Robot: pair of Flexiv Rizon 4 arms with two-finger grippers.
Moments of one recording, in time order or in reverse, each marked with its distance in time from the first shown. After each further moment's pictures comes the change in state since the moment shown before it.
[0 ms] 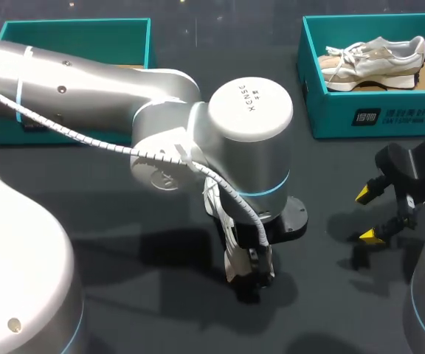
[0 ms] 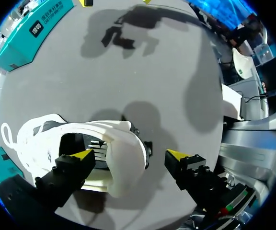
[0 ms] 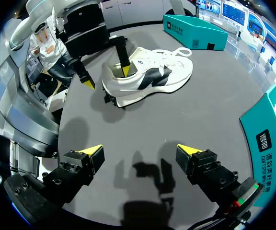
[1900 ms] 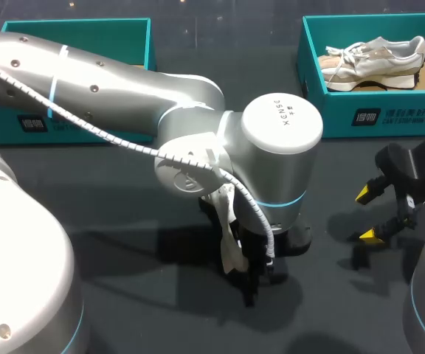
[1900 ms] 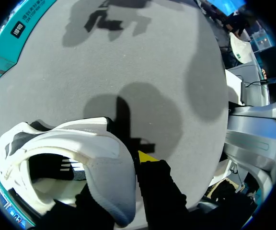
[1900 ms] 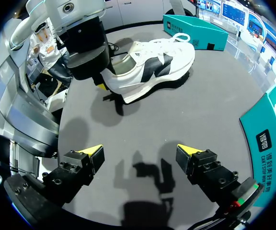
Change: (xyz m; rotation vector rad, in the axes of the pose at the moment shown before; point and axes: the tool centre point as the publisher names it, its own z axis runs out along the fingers) left arm 0.006 0.008 0.023 -0.119 0.012 0.086; right arm 0.000 0.000 0.000 0.000 0.000 0.000
